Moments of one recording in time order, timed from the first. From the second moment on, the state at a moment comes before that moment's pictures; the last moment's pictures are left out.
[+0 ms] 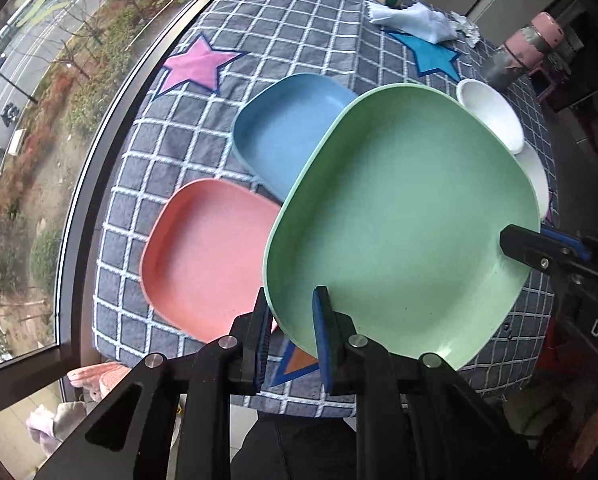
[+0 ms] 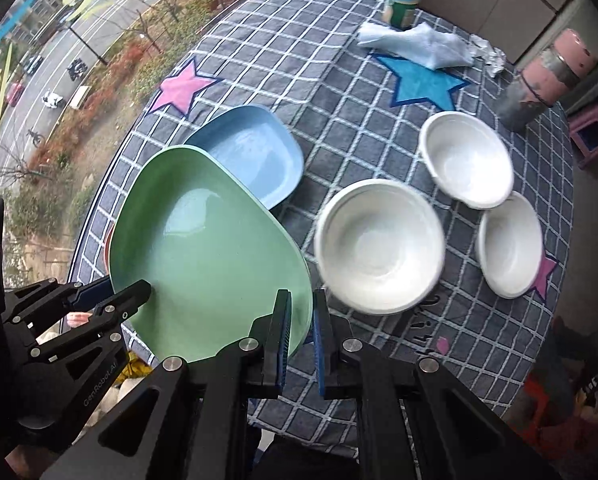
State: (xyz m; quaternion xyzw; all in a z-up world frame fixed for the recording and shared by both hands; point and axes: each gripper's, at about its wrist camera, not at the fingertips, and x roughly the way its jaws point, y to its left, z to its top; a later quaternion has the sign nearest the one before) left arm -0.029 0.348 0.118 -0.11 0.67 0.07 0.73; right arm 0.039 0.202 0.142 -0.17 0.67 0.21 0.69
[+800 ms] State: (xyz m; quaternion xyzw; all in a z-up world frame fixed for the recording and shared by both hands) left arm -0.074 0.422 0.094 -0.11 0.69 0.13 0.70; right arm 0.005 0.279 0.095 -0.16 0.70 0.24 0.65
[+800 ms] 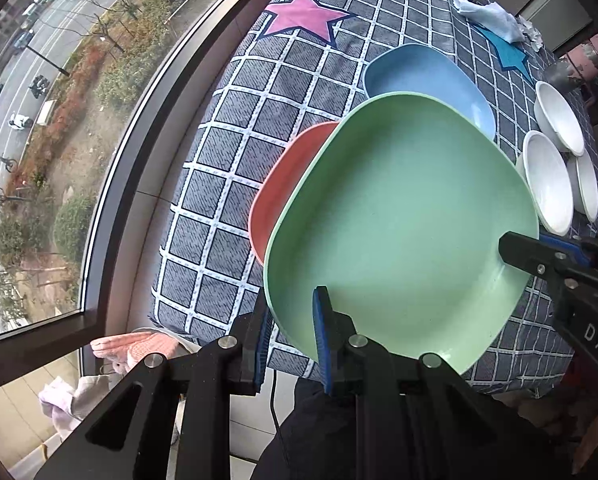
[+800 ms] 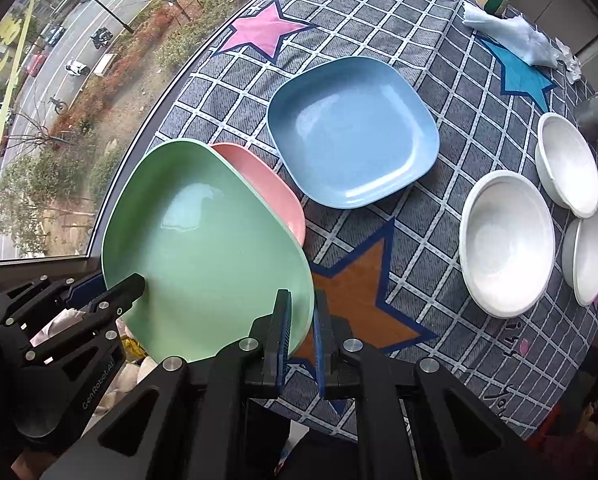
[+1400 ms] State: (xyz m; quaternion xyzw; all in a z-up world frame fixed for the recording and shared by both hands) left arm -0.071 0.435 0.091 -0.12 0.69 0.13 0.71; right arm 0.009 0.291 0.092 -0.17 0.70 0.24 0.65
